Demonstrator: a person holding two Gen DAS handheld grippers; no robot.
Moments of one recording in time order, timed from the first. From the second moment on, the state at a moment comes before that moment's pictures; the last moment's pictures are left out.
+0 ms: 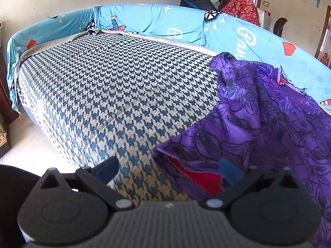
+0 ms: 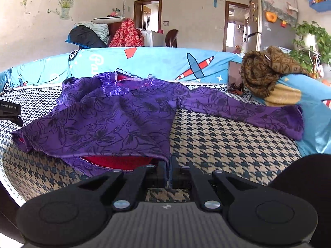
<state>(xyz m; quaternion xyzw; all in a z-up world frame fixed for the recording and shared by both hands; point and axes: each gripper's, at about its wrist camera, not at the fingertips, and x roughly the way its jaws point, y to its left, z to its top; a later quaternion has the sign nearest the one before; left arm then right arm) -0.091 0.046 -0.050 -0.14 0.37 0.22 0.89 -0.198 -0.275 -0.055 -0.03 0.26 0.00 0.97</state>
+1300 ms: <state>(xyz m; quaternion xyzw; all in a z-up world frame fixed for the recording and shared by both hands) -0.091 0.077 -0.057 -0.07 0.43 0.22 0.87 -0.168 -0.203 -0.055 -0.07 0.28 0.19 0.94</state>
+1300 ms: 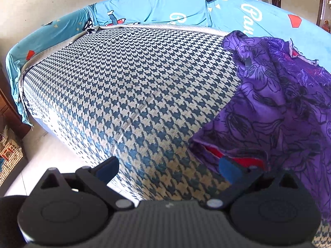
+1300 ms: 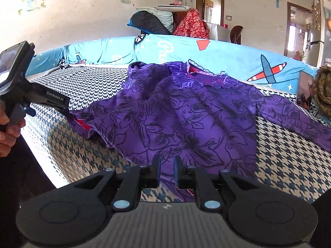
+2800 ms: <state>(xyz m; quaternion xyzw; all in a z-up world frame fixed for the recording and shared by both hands) -0.053 0.029 -0.087 0.08 0.33 0.22 0.91 -0.143 -0.201 -0.075 -0.01 0.32 0.21 0.92</state>
